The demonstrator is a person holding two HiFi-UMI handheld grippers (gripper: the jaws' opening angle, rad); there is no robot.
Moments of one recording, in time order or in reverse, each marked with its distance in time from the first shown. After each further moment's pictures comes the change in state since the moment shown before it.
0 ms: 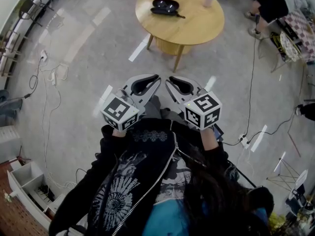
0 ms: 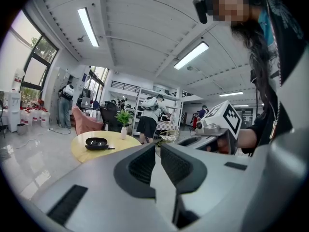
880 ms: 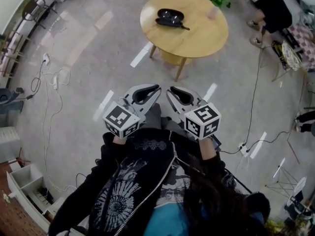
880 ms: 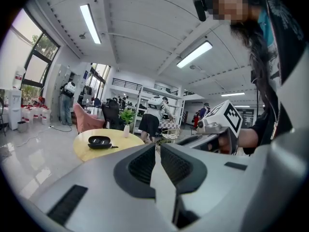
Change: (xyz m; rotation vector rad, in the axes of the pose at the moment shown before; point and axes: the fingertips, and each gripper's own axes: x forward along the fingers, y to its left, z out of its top) left arm 0.000 0.035 0.001 -0.017 0.029 0.007; right arm 0.027 -0.007 0.015 0.043 -0.007 0.005
